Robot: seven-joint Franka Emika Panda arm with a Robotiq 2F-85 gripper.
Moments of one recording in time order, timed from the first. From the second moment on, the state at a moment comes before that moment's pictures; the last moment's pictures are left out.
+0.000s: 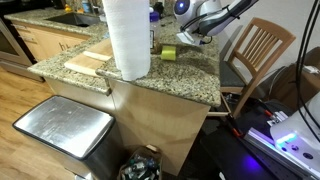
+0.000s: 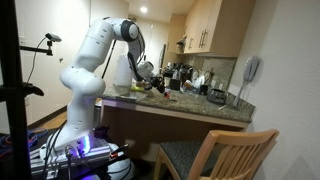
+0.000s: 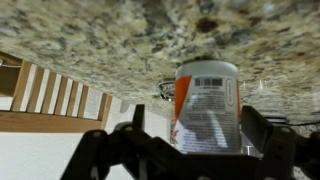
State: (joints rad) arm 0.19 0.35 0.11 -1.99 -1.31 2.09 2.15
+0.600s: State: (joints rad) arm 0.22 0.28 0.13 -1.99 -1.33 1.98 2.15
